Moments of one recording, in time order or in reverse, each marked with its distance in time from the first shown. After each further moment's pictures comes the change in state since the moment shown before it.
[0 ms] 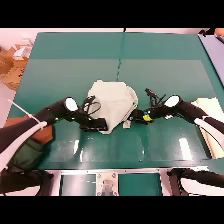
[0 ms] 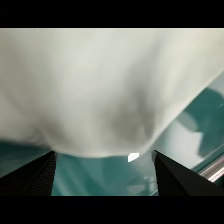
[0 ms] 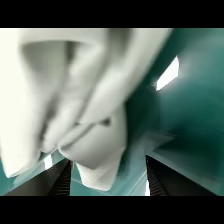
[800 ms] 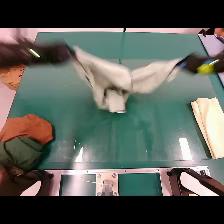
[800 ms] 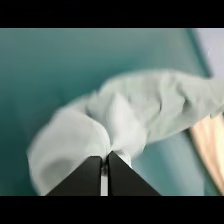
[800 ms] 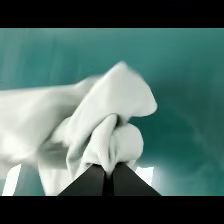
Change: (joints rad) left arm 0.319 0.422 0.603 0.087 -0.056 0.050; right arm -0.452 0.270 0.628 -0.057 0.306 -0.035
